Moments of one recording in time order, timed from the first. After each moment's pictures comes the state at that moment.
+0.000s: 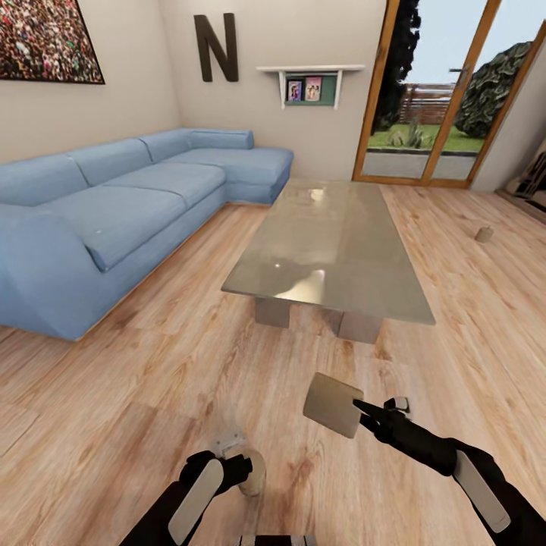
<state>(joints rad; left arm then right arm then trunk) -0.38 -0.08 -0.39 -0.97 0.86 0.58 0.61 -0.34 -0.31 0.05 -1.02 -0.86 0.72 1.17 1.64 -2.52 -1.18</state>
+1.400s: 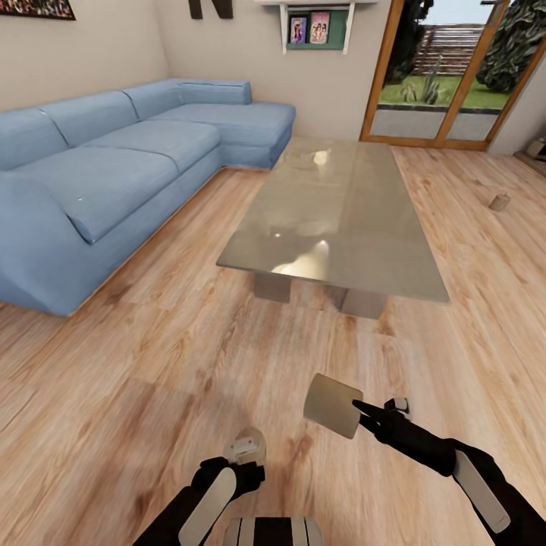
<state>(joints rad) -0.38 -0.09 -0.50 -0.97 0.86 0.58 0.61 -0.34 -0.31 0.05 -1.02 -0.86 0.72 1.14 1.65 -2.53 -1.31</state>
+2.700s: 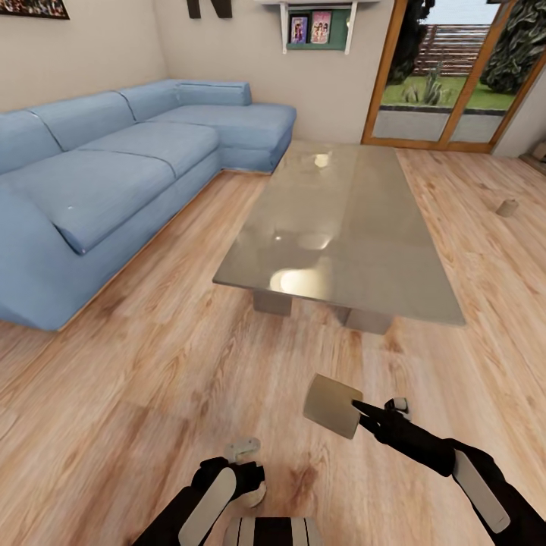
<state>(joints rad) -0.38 -0.09 -0.50 -0.97 0.86 0.58 0.61 -0.34 -0.31 0.05 -1.02 -0.86 0.72 1.13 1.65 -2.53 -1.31</state>
